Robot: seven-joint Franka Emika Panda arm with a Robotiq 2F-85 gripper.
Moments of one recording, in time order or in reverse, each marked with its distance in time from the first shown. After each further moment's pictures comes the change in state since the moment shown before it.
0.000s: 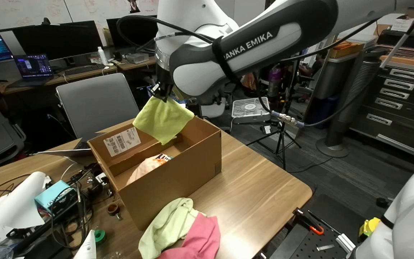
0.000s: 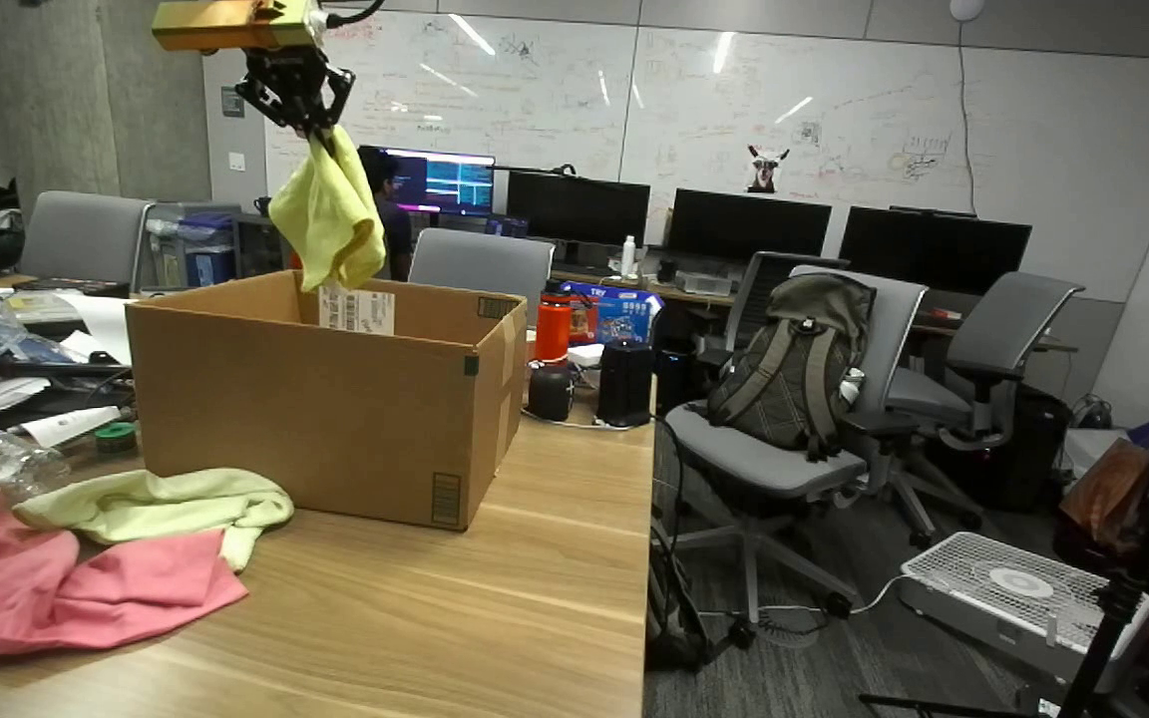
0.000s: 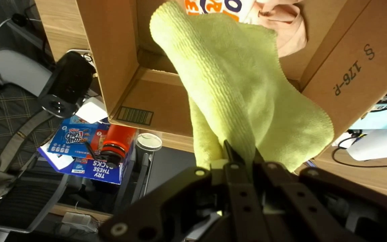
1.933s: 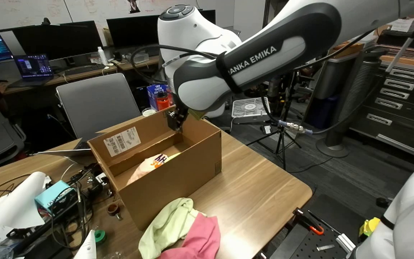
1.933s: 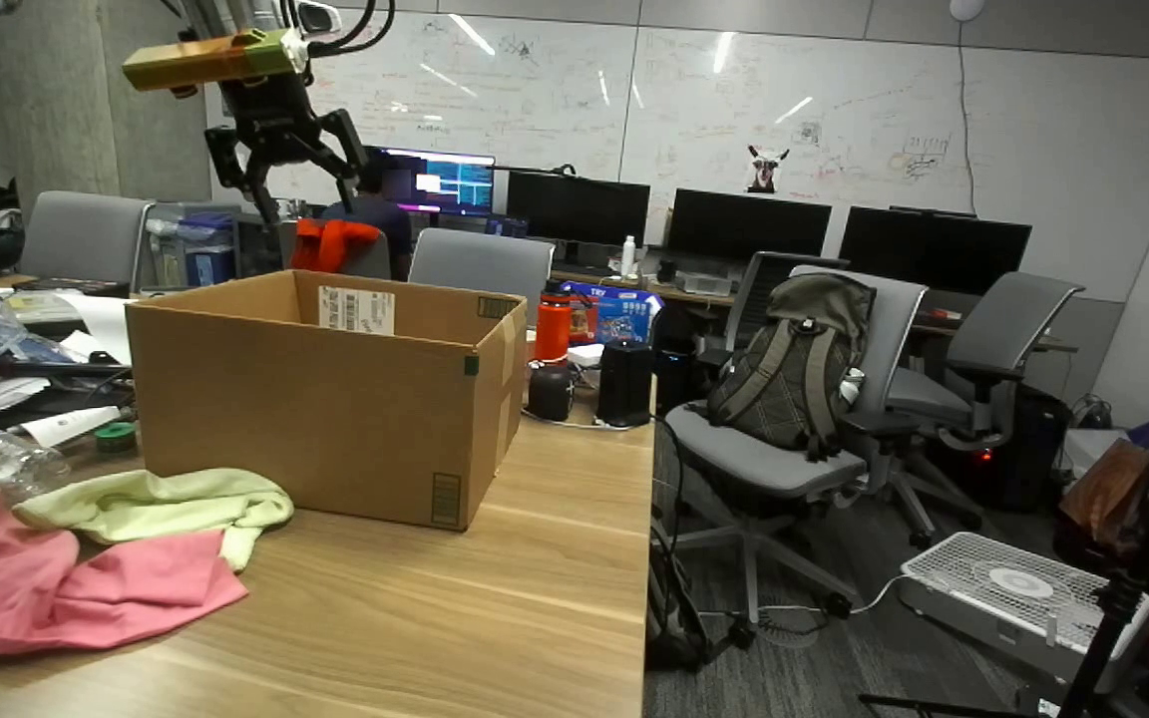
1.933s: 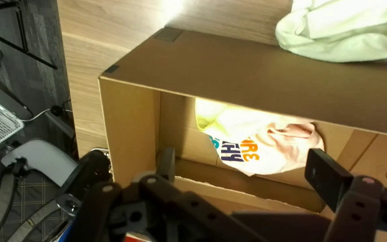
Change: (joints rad) arm 0.018 -0.018 -0.001 -0.083 0.000 -0.281 0.006
